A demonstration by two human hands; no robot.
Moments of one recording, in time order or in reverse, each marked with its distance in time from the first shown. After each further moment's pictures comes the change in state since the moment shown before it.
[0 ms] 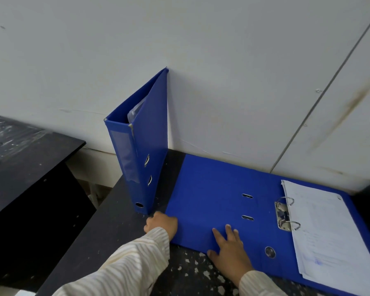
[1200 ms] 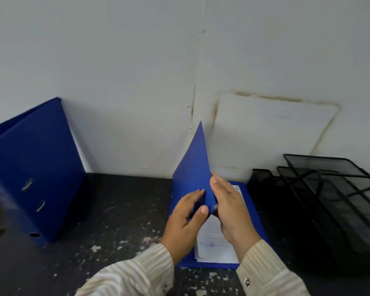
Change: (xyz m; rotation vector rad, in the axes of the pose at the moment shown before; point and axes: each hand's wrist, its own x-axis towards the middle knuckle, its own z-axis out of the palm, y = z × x) left_hand -0.250 0.123 0.134 -0.473 -0.336 1.169; right_hand -0.135 0.142 -0.188 1.344 0.576 -0.267
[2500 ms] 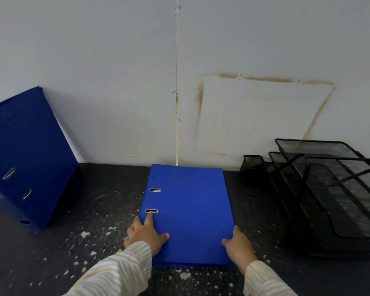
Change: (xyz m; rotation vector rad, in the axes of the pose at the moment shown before) left_hand -0.006 -0.105 0.002 0.899 -0.035 -0.831; right_hand -0.006 0.130 -0.111 -0.860 0.097 0.550
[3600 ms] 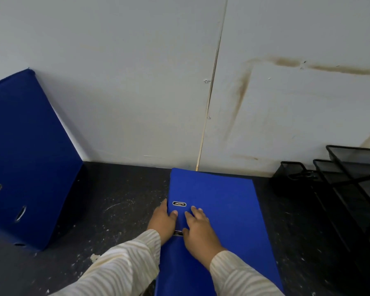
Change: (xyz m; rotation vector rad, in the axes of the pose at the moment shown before) left_hand 0.120 0.003 -0.032 -0.571 -0.070 0.192; right_hand 0.033 -0.147 0.111 -0.382 -0.168 -0.543
